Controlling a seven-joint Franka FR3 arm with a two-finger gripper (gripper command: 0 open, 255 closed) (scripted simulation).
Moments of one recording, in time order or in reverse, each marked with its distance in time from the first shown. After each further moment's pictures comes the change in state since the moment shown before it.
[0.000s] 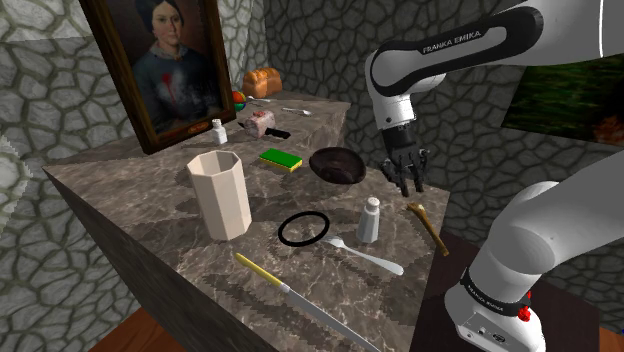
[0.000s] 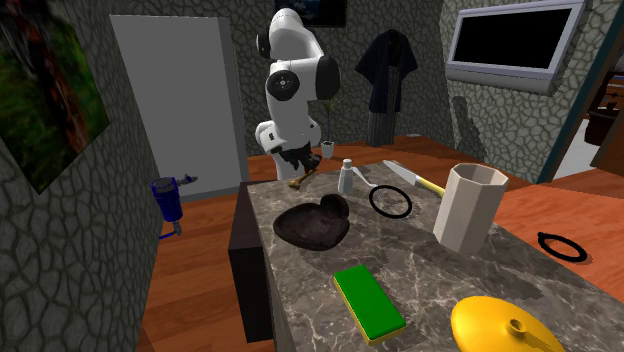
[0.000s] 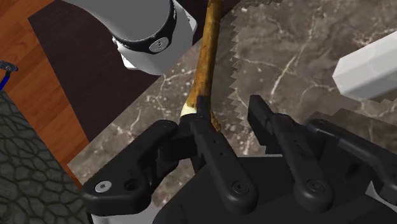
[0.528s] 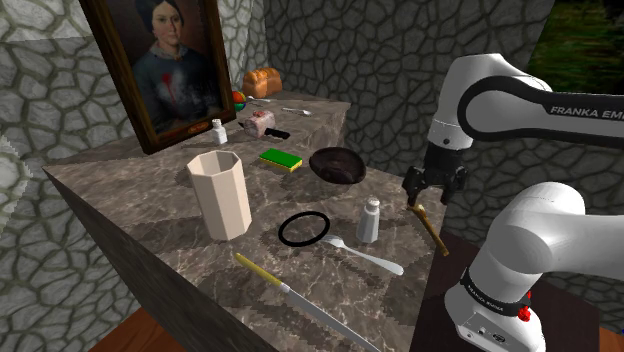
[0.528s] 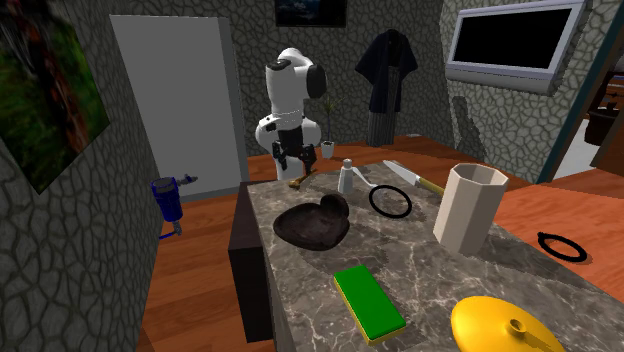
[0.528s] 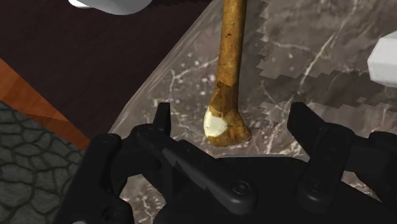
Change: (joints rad) arm -0.026 -0.746 -0.017 -0.480 0.003 0.258 -0.001
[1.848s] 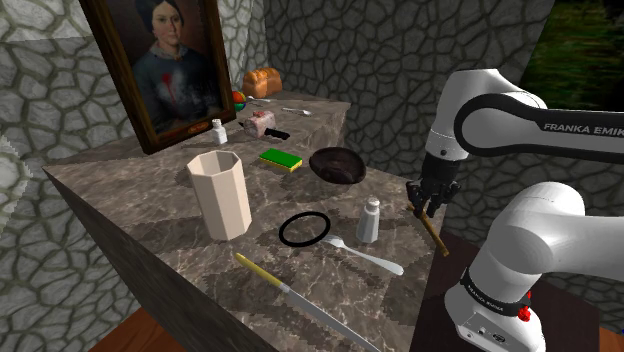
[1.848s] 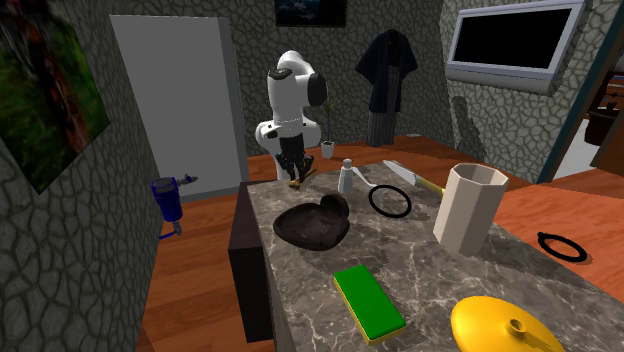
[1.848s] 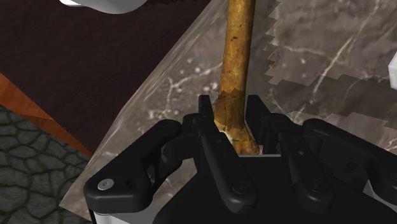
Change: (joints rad) arm 0.009 -0.023 0.012 -0.070 0.014 0.057 0.002
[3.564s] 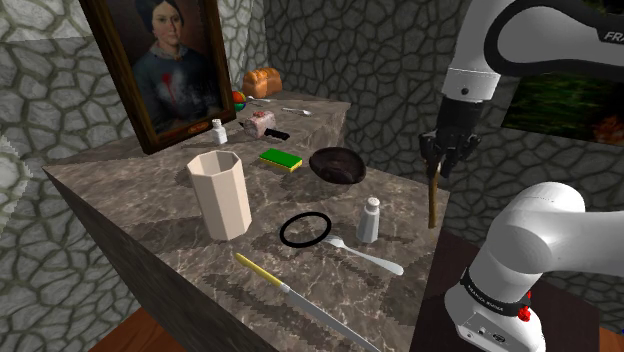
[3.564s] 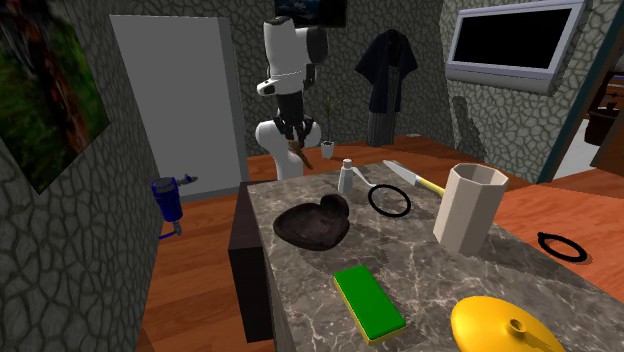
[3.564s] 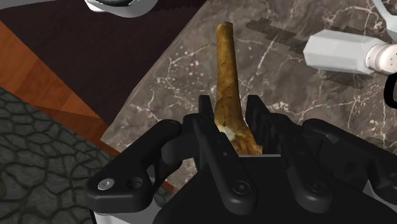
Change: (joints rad) arm -0.010 0.085 -0.024 0.352 -0.025 -0.265 0.029
